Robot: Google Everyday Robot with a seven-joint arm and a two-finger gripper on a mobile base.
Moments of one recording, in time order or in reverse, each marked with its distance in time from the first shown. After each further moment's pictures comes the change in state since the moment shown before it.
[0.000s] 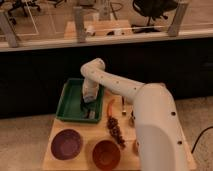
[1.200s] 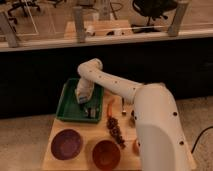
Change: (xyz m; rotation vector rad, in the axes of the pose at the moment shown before) arm -0.017 -0.040 -0.013 0.100 -0.013 -0.057
